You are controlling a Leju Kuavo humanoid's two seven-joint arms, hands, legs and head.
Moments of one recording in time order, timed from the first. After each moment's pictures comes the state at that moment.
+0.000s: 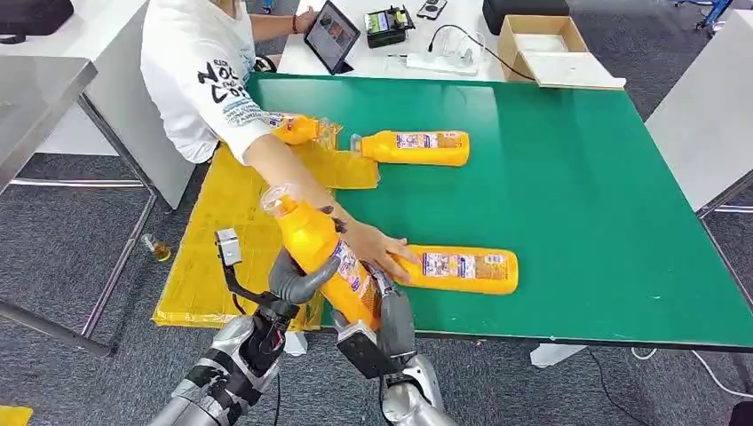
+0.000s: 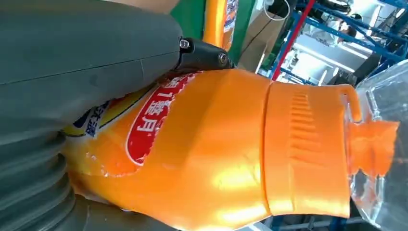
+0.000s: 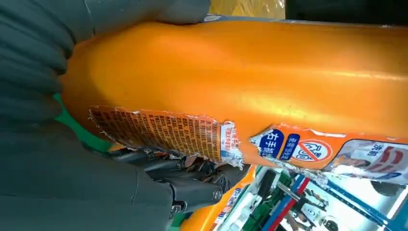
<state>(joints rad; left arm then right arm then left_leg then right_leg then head) -0.33 -0.16 -0.42 -0.95 0.41 -0.43 -0.36 -0.29 0.29 0.66 -0.65 0.35 -0.60 -0.70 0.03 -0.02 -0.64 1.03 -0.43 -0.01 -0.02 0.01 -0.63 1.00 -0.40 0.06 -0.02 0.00</state>
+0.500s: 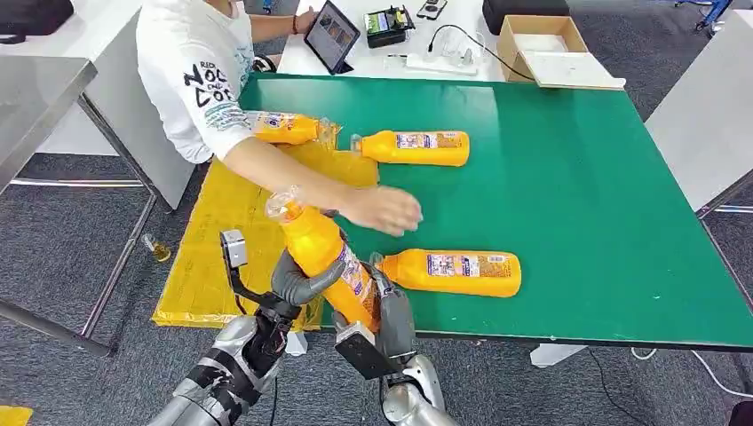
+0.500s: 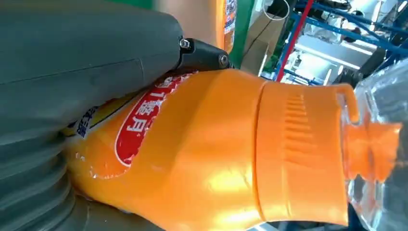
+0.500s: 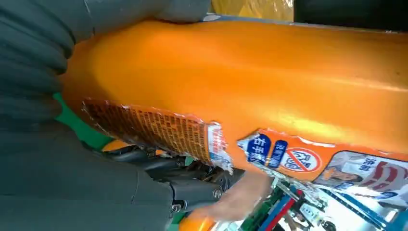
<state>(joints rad) -0.33 -0.16 -0.43 -0.95 0.34 -0.40 -0.38 -0.30 0.29 0.63 -0.63 0.39 -0.65 -0.70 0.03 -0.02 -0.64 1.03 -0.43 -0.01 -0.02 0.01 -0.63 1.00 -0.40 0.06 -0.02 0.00</state>
